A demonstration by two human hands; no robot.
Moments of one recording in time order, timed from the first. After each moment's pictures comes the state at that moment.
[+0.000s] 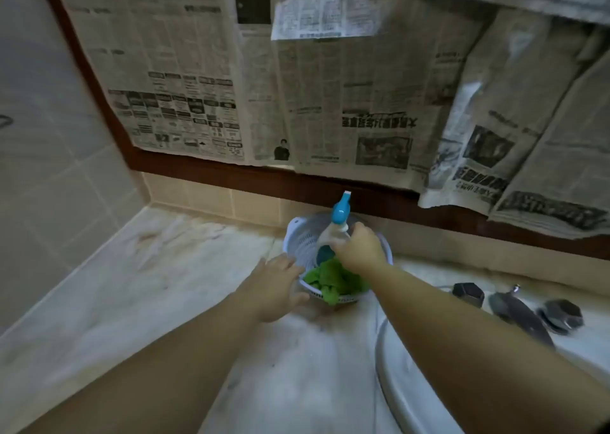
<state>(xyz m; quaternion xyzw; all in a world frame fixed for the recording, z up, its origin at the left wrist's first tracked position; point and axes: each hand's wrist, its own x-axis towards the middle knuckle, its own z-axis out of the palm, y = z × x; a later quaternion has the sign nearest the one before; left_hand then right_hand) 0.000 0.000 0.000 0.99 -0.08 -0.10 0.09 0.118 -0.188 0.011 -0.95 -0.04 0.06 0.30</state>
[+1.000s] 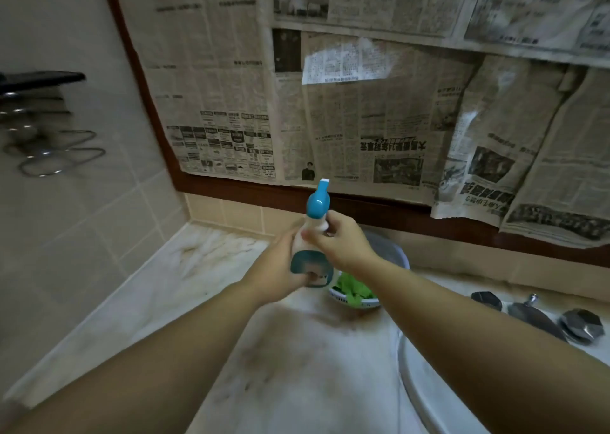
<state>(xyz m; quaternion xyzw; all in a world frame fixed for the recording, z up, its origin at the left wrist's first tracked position) -0.053 0.028 0.086 0.91 0.00 0.06 0.41 0.022 -0.127 0.114 -0.80 -0.22 0.08 0.56</state>
